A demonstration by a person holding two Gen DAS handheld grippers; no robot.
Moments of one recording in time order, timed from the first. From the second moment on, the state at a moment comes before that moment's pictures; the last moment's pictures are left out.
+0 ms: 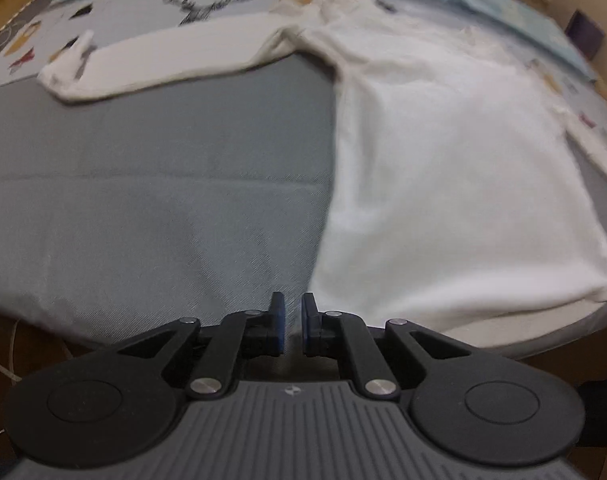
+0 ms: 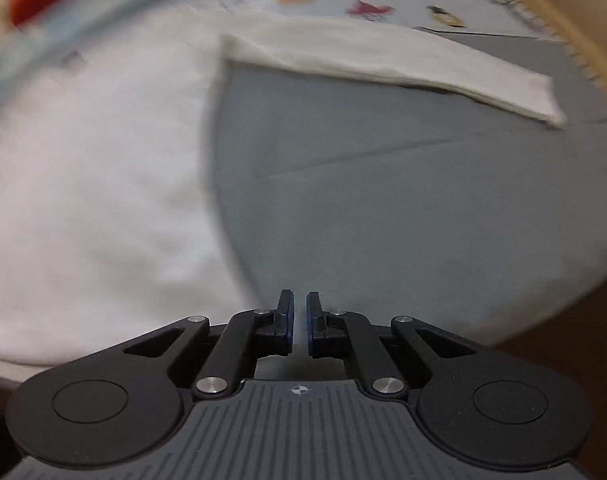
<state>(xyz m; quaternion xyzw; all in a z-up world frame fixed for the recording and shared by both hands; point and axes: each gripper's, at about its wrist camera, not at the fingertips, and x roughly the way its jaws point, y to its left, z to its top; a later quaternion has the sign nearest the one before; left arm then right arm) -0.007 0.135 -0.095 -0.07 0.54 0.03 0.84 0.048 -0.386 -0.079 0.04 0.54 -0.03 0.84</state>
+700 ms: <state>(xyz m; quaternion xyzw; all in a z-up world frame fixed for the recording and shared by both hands) 0.005 0.046 -0.112 -0.05 0.51 -0.16 0.84 0.006 -0.242 -0.070 -0.08 0.43 0.30 0.85</state>
